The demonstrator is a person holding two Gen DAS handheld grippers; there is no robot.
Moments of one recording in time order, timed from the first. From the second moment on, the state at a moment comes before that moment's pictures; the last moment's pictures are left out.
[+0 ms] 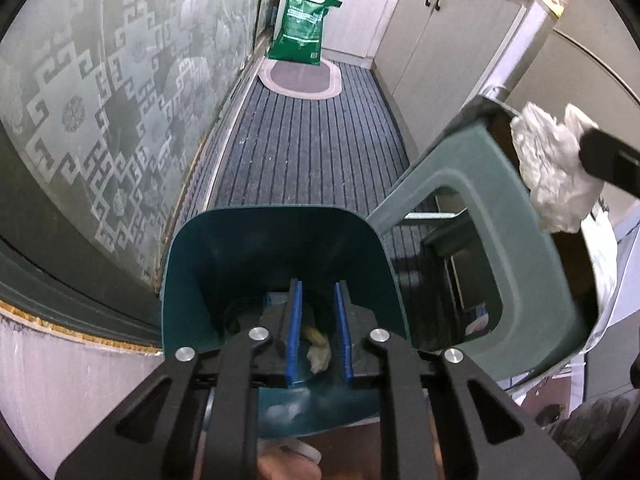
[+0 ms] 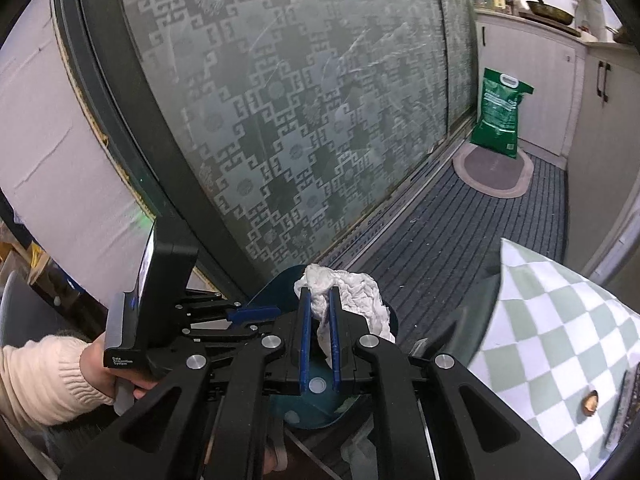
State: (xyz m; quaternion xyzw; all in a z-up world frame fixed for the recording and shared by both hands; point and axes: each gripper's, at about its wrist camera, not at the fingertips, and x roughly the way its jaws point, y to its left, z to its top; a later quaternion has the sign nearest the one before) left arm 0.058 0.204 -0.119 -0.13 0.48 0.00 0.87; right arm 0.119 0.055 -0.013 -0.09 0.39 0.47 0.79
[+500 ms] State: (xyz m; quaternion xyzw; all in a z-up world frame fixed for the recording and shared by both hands) left arm 0.035 0.227 -0.153 -0.13 0.53 0.00 0.84; right arm 0.109 0.109 -0.044 -0.13 0.42 0.47 0.76
